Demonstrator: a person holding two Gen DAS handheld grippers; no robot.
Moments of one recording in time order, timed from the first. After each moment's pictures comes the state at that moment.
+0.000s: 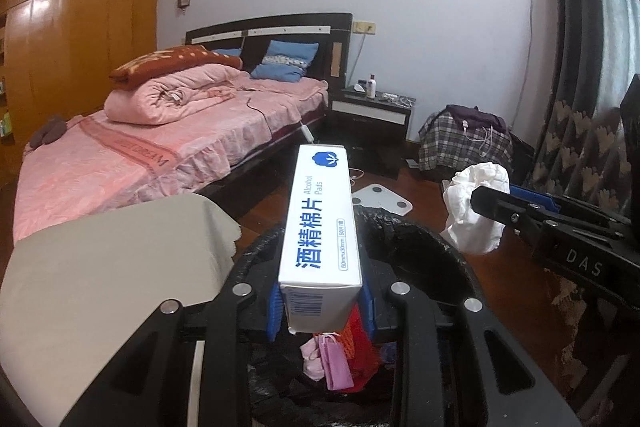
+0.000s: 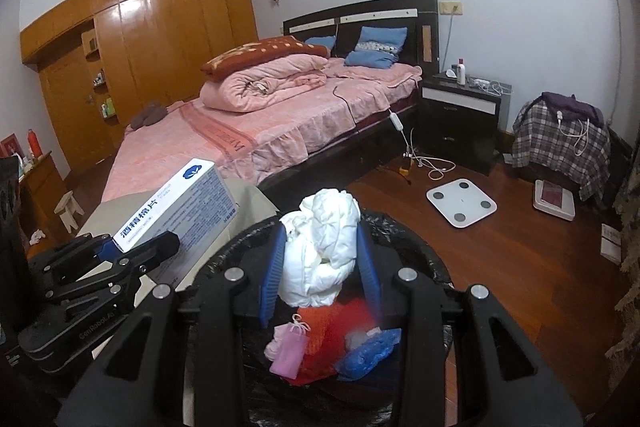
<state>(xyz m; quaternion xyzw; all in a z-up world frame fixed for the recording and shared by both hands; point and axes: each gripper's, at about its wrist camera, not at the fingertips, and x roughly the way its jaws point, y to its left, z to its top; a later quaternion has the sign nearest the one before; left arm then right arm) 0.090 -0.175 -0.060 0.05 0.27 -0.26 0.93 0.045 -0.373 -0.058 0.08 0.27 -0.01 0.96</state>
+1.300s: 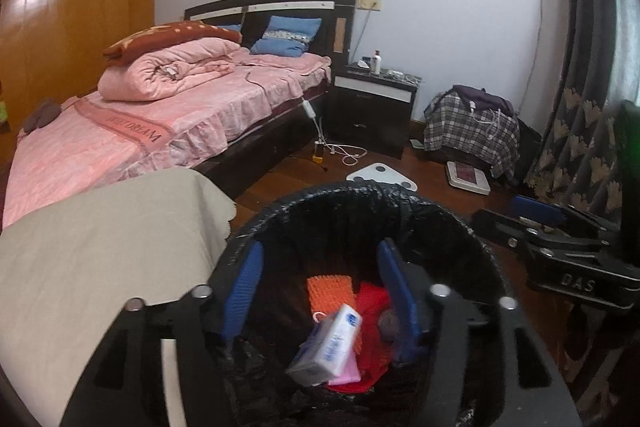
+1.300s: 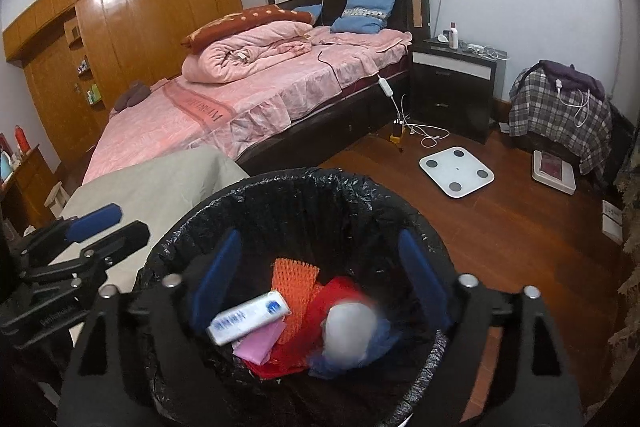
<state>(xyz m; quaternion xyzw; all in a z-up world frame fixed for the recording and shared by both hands) 0.123 -0.182 -0.093 0.05 0.31 -0.25 0.92 0.082 -0.395 -0.108 0.09 0.32 -0.02 0.94</state>
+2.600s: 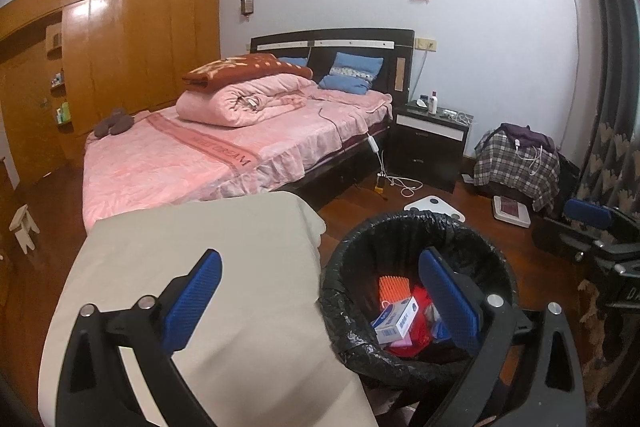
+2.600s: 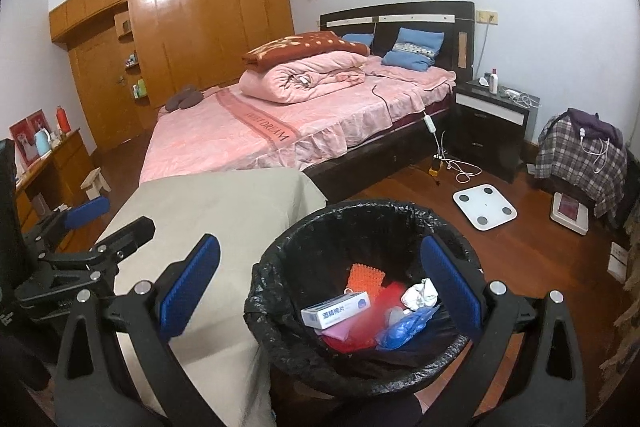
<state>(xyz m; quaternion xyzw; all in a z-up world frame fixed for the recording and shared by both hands) 0.030 -0.075 0.001 0.04 0.26 -0.14 0.96 0.002 -0.304 -0.001 0.05 0.28 0.05 0.96</state>
